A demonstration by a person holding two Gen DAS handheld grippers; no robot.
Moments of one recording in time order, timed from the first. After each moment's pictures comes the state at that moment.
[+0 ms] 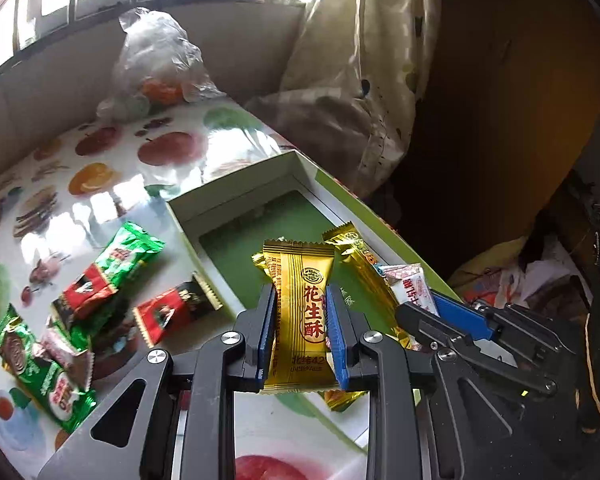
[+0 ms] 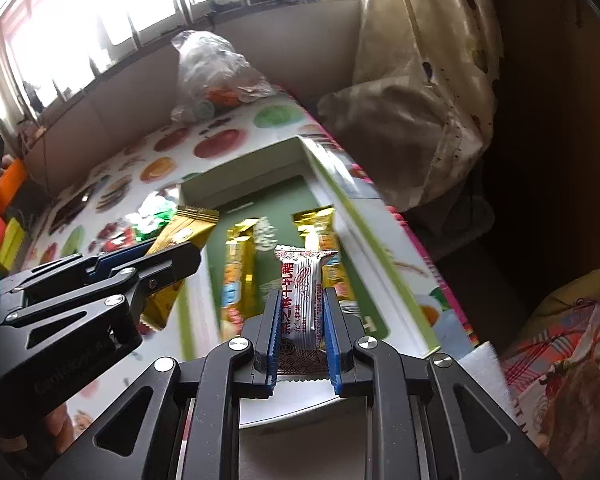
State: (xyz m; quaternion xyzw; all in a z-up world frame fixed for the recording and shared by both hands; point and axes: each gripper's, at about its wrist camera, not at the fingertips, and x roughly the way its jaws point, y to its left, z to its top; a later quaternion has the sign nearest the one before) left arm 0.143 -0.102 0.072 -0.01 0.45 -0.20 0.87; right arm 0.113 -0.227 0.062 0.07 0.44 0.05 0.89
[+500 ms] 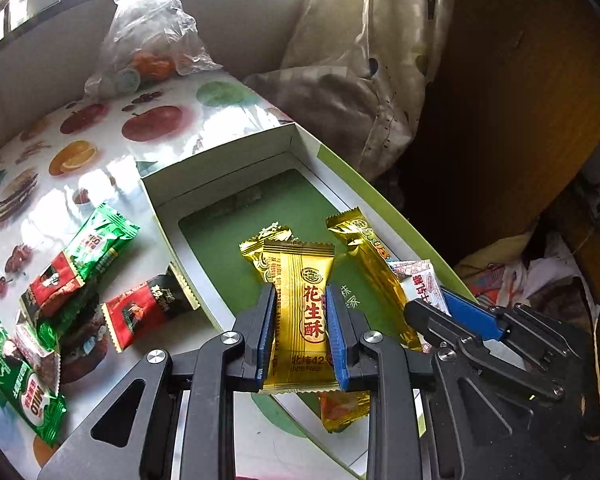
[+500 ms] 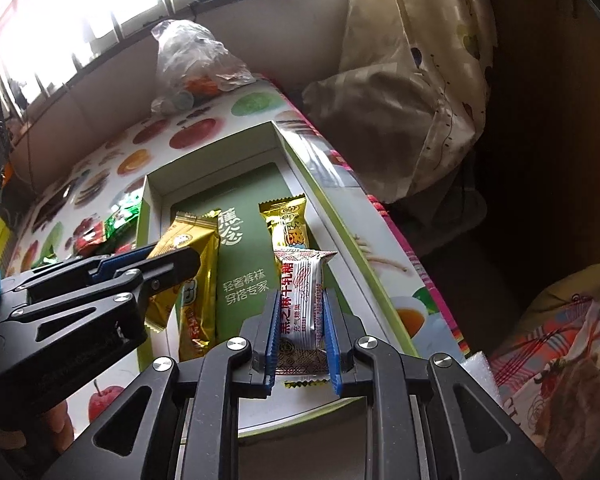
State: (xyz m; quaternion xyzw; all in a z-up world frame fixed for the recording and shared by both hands) left arm 0.159 -0.114 0.046 -0.01 0.47 -0.19 0.86; right arm 0.128 -0.242 0.042 0.07 0.46 0.04 0.89
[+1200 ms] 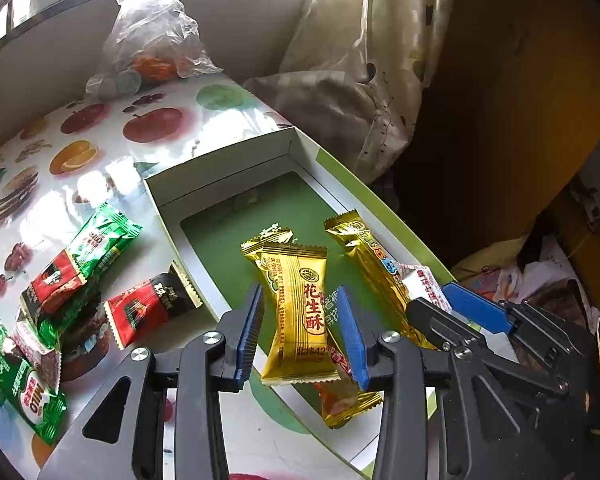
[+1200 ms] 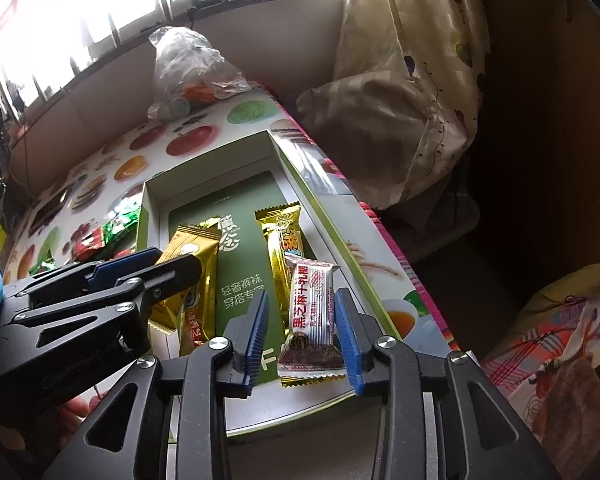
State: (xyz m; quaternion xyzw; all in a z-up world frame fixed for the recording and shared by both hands) left arm 0.155 -0.107 0.049 -0.02 0.47 -0.20 0.86; right arm 0.122 -0.244 0.049 0.06 0.45 0.03 0.89
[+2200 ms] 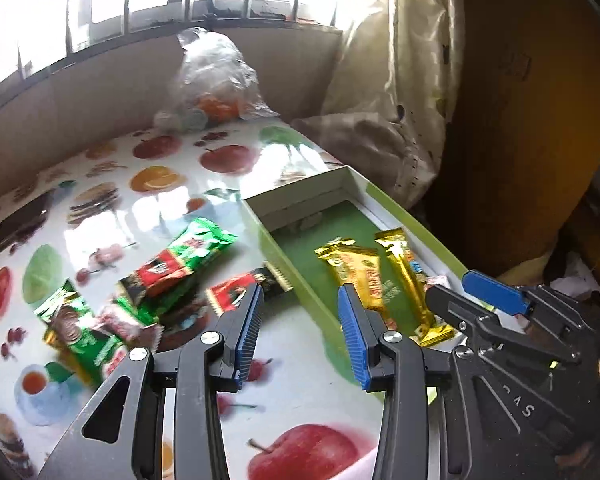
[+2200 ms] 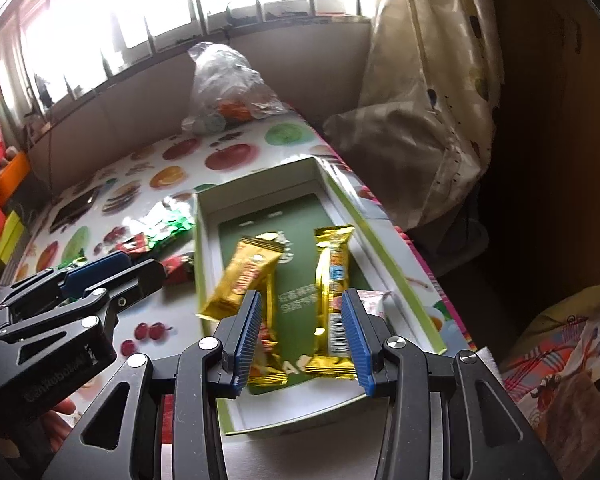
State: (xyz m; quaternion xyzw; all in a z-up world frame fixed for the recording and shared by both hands) left arm 0.106 -0.051 0.085 -0.01 0.40 -0.13 0.90; right arm 0.102 -0.206 0.078 0.04 0.41 0.05 0.91
